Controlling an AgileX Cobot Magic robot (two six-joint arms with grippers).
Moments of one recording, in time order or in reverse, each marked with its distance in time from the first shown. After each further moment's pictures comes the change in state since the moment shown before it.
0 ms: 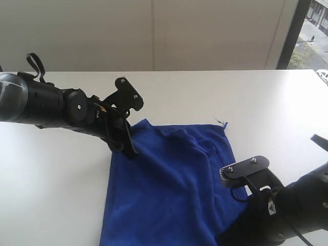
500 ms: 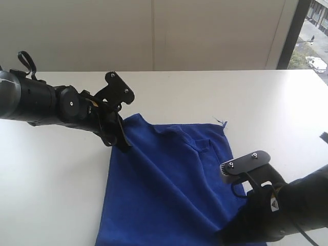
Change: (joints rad) left arm 0.046 0.002 0.000 0.002 -0.044 0.004; right arm 0.000 -0.045 0.000 0.000 -0.004 -0.025
